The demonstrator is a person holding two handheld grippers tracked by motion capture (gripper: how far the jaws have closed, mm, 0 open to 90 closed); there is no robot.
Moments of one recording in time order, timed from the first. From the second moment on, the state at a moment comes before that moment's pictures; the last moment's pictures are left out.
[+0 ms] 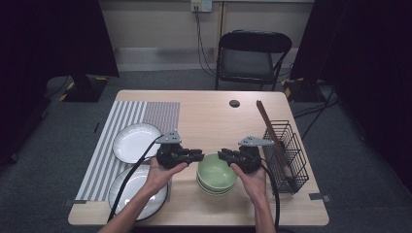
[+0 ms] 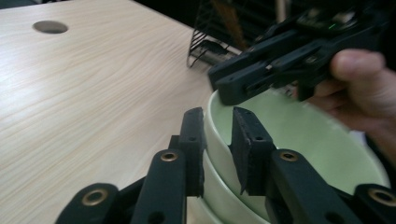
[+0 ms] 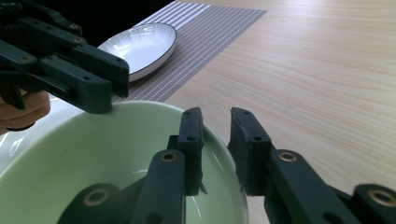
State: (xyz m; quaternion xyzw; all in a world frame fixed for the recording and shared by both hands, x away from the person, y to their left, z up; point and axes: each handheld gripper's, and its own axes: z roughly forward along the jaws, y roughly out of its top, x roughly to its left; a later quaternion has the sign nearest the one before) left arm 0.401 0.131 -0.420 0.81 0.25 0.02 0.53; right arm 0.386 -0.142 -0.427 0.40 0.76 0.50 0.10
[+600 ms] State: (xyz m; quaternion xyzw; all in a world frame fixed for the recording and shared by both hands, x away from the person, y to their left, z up) left arm 0.405 0.129 -0.426 0.81 0.27 0.02 0.53; right arm 0.388 -0.153 -0.423 0.39 0.75 0.52 0.09
